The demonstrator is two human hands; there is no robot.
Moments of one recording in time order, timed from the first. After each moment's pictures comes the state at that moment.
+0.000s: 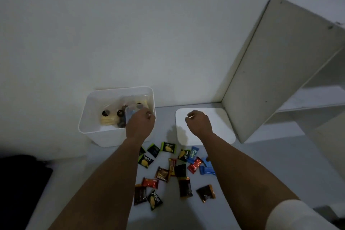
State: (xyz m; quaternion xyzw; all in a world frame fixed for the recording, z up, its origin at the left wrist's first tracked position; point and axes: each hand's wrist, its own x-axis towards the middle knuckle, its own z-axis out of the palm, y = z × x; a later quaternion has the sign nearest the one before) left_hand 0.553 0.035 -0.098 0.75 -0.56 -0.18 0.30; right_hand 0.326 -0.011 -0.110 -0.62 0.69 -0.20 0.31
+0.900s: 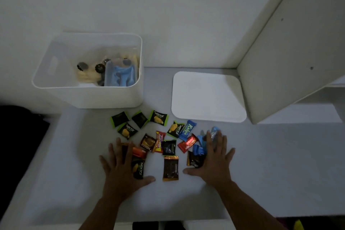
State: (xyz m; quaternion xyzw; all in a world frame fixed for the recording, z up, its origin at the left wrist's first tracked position) left_hand 0.505 0.215 -0.319 0.78 -0.60 -0.21 0.01; right_hand 0.197 0.113 -0.316 -0.74 0.64 0.03 0.23
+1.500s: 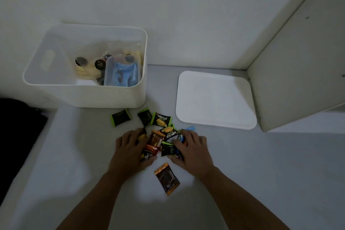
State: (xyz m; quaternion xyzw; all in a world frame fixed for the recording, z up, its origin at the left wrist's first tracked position) left_hand 0.523 0.139 -0.338 0.69 -0.72 -0.08 0.04; right_hand 0.271 0.063 -0.332 -0.90 0.42 -0.07 0.06
